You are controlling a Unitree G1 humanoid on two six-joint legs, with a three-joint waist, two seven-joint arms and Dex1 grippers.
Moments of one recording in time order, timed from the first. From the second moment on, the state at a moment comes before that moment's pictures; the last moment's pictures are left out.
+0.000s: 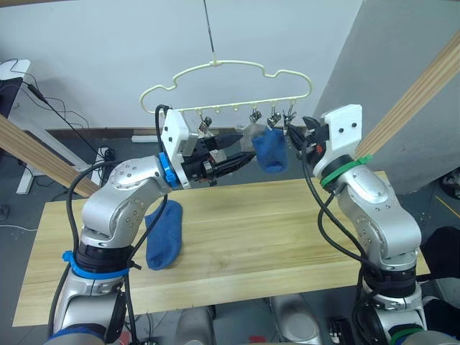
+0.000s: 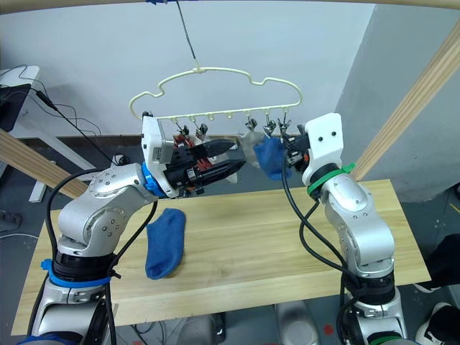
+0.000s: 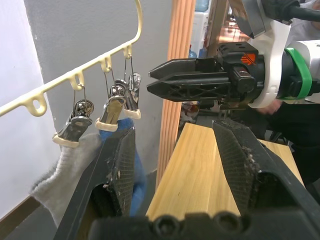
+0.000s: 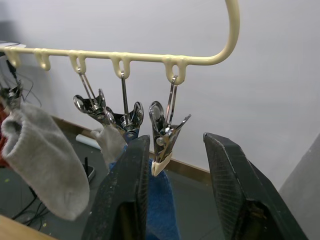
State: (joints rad) left arm -0.57 0.54 -0.01 -0.27 -0.65 0.56 -0.78; right arm -0.52 -0.22 0.03 -0.52 0.17 0.77 0.15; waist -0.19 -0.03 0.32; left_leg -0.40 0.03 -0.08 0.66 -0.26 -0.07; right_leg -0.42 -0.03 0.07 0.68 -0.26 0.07
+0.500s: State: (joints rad) left arm -0.57 0.52 -0.01 -0.27 -0.60 0.54 -0.79; right arm -0.58 -0.17 0.06 -0.36 0.10 0.73 0.10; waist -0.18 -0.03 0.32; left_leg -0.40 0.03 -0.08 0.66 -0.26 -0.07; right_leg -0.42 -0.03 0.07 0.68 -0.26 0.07
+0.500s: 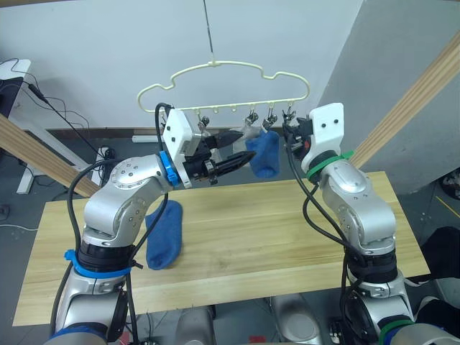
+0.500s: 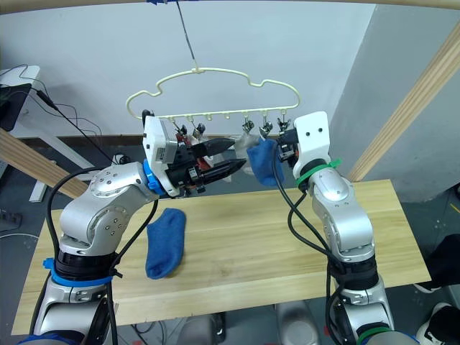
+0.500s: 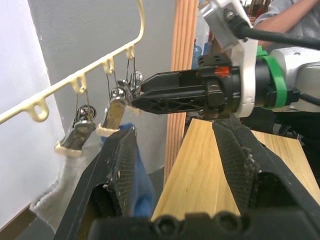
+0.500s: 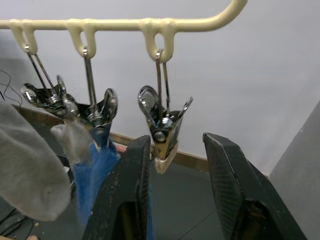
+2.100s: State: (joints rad) left arm -0.57 0.49 -0.03 -0.27 -0.54 0.53 -0.80; right arm -0.63 -0.01 0.03 -0.37 0.07 0.82 -0.02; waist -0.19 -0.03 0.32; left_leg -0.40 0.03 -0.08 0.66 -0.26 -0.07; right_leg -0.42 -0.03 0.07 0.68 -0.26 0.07
